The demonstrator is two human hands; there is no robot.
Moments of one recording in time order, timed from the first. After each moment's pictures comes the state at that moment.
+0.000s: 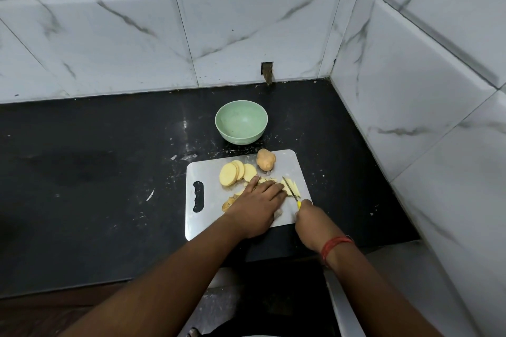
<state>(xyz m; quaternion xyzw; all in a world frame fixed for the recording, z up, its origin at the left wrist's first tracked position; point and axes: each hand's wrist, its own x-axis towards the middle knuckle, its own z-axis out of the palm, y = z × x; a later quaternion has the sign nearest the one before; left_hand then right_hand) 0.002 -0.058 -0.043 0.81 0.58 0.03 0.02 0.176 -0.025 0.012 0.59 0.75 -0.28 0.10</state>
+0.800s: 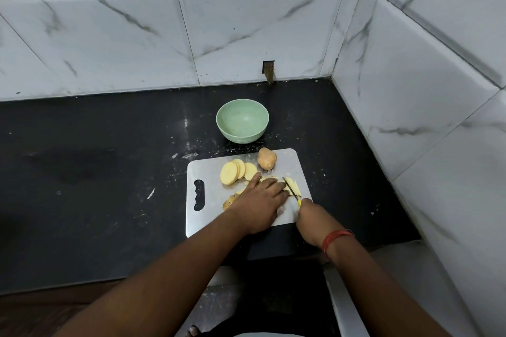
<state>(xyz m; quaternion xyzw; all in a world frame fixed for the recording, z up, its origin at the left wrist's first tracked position) 0.005 -0.050 -0.034 0.81 0.58 -0.01 0.03 0.175 -0.018 0.012 0.58 0.75 -0.28 0.13</state>
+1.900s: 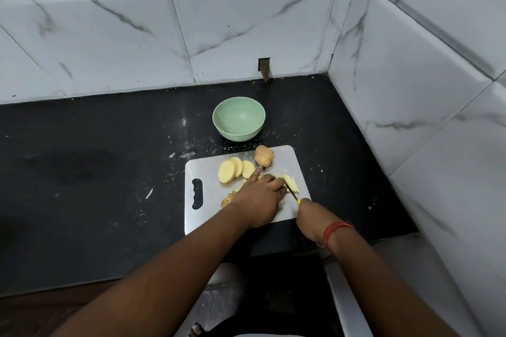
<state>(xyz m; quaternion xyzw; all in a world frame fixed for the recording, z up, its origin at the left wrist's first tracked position) 0.012 -0.040 -0.025 0.81 0.58 -0.07 0.01 0.181 -0.016 0.015 0.60 0.72 -0.32 0.15</state>
